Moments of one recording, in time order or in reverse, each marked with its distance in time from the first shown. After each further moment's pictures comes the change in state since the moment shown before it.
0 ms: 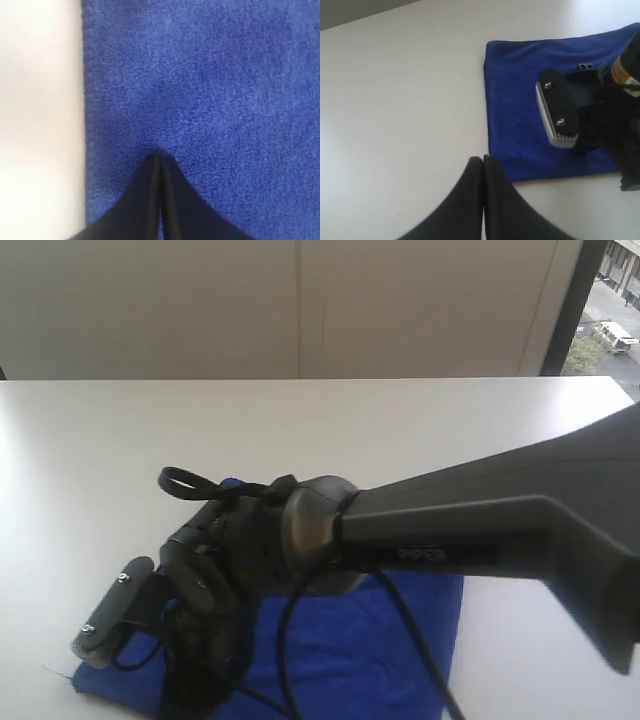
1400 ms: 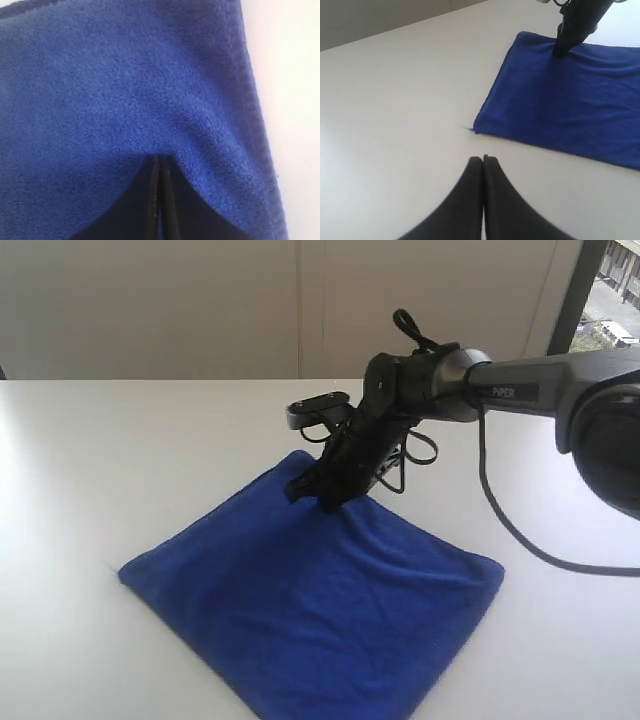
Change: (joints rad) left arm 0.000 -0.018 0.000 0.002 -0.039 0.000; right arm -0.592 0.229 -0.350 0.224 0.036 -0.022
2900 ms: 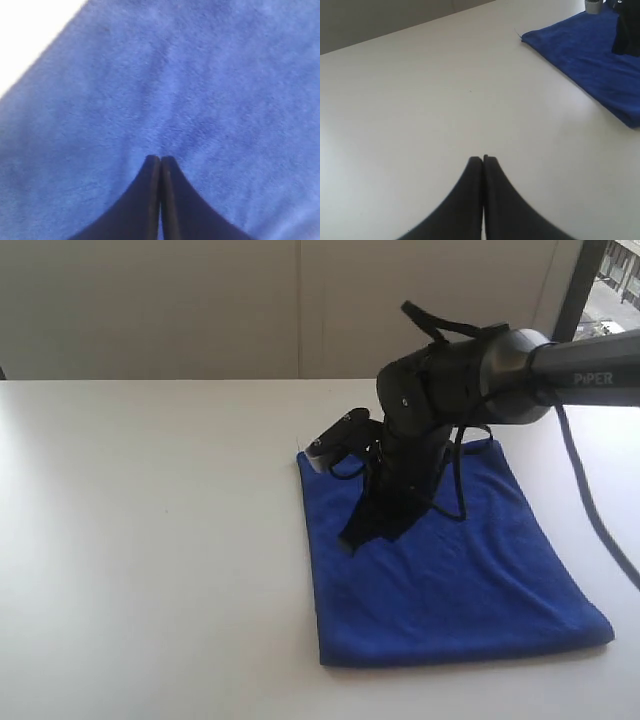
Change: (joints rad) left arm 0.000 0.000 0.000 0.006 -0.008 0.000; right arm 0.079 -0.297 0.325 -0.400 0.088 0.112
